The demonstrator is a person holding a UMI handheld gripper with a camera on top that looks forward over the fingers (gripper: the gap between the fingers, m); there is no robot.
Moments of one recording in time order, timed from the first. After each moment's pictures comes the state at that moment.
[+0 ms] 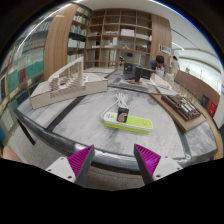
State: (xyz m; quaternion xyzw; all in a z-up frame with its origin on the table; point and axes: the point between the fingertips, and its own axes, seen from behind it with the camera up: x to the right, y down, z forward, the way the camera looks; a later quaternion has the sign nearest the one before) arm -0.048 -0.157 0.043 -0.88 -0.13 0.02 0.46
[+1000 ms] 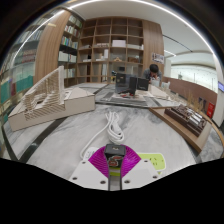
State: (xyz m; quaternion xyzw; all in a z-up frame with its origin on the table) arm -0.056 0.027 0.027 -0.84 -0.08 0.02 0.54
